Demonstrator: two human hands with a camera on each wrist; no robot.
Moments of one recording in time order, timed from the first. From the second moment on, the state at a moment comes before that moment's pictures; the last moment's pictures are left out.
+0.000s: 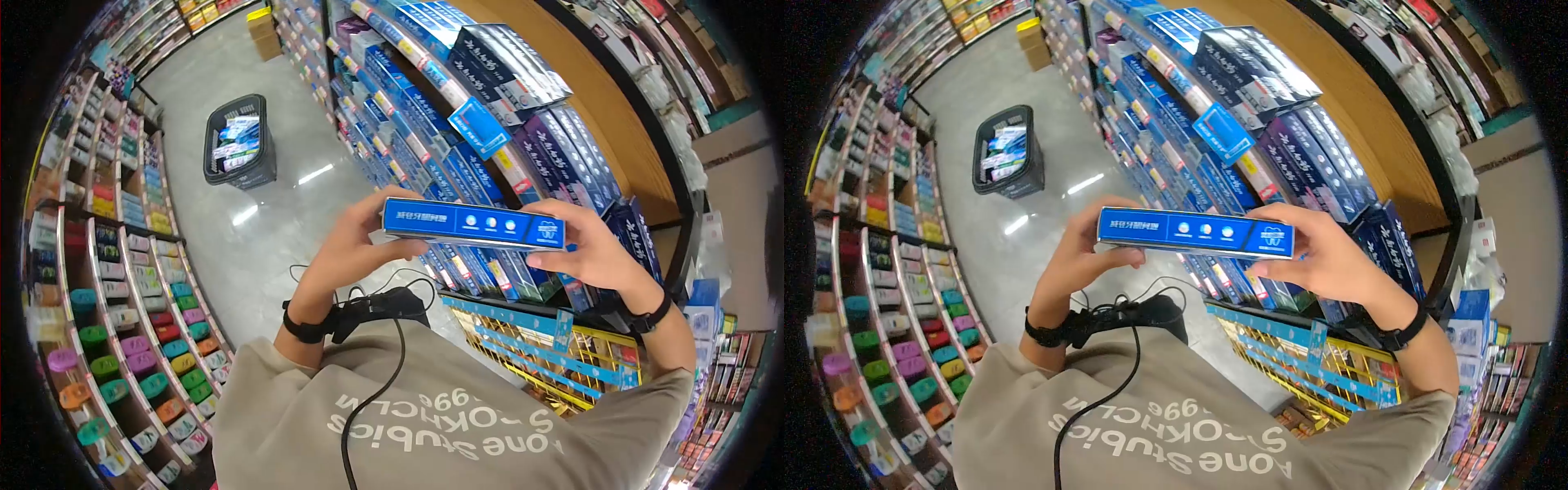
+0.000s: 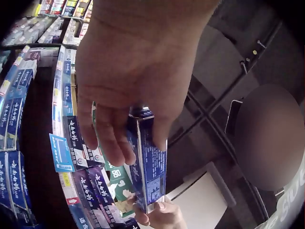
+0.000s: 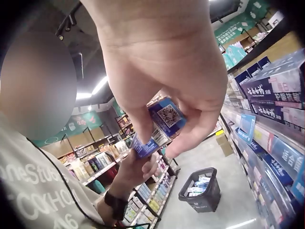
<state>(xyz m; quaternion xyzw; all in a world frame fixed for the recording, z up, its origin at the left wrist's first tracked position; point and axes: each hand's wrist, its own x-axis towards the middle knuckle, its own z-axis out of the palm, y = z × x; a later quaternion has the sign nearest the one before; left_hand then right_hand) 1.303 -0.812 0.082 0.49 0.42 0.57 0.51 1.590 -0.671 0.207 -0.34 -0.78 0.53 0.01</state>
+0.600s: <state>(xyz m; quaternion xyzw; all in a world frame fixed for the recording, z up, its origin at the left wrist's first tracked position) 1.316 -0.812 0.055 0.45 0.43 0.60 0.51 1.601 -0.664 0.204 -0.26 -0.86 0.45 0.00</state>
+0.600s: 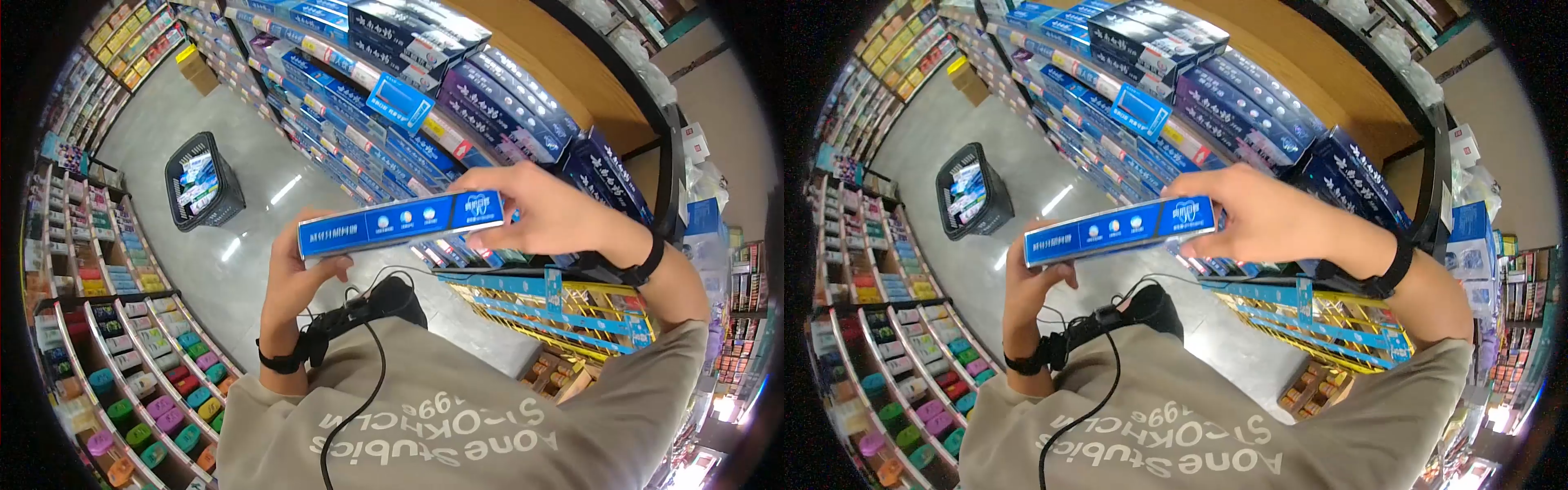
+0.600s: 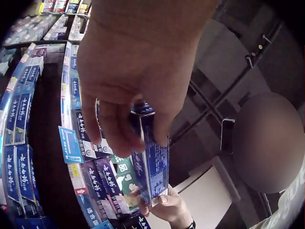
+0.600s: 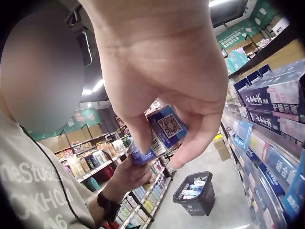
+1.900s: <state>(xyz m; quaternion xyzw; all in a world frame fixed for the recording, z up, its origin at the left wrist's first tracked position) 1.315 -0.801 0.069 0.37 0.54 0.57 0.49 1.589 -0.666 0.216 -0.41 -0.71 0.56 0.11</state>
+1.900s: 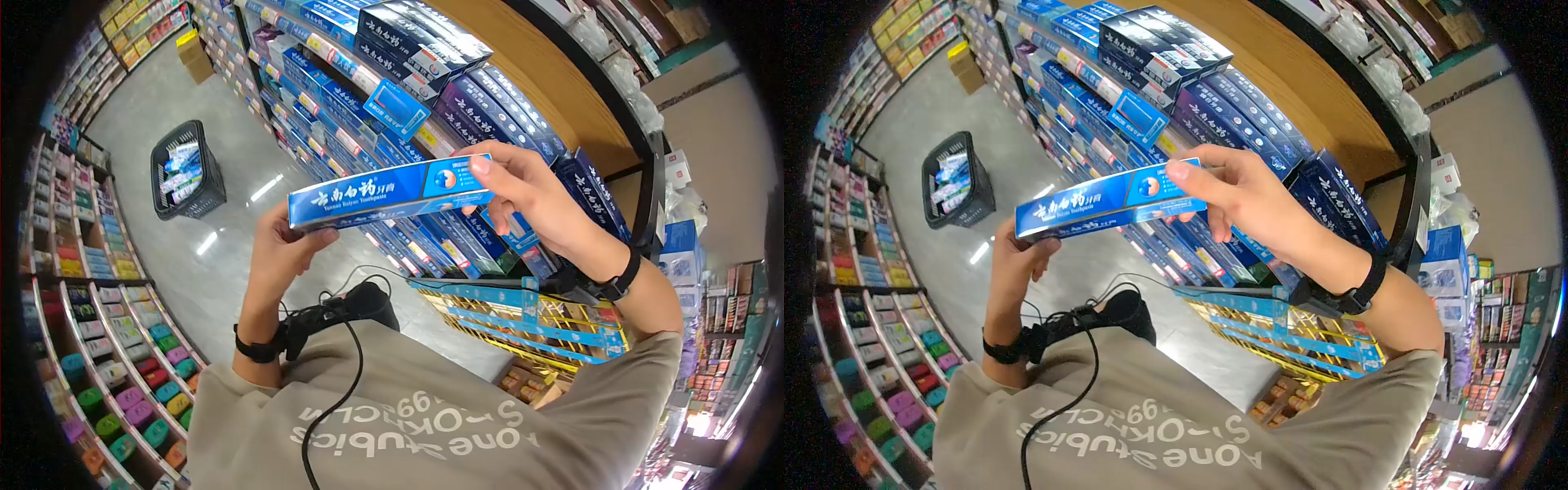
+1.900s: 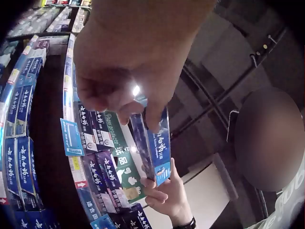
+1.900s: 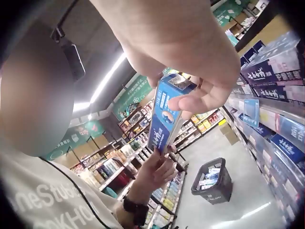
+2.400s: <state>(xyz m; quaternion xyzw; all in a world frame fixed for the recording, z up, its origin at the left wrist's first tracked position) 1.312 -0.804 0.062 0.42 0.50 0.56 0.51 1.592 -0.656 0.210 -0.44 -0.67 0.59 0.10</state>
